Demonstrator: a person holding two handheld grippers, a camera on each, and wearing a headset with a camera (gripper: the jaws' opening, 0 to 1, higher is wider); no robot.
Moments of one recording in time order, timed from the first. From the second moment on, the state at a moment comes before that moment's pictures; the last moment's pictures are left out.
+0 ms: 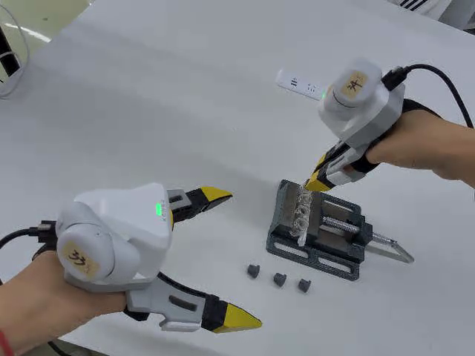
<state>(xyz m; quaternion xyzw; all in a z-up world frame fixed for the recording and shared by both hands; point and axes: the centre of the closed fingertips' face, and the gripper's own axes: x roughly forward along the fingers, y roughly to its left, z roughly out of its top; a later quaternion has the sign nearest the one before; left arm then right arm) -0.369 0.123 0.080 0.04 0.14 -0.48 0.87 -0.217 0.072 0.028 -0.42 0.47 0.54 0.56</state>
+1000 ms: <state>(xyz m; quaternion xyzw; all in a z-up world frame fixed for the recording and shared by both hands) -0.370 0.124 0.077 0.03 0.15 -0.48 0.87 -0.215 0.067 0.044 -0.41 0.42 0.56 0.59</state>
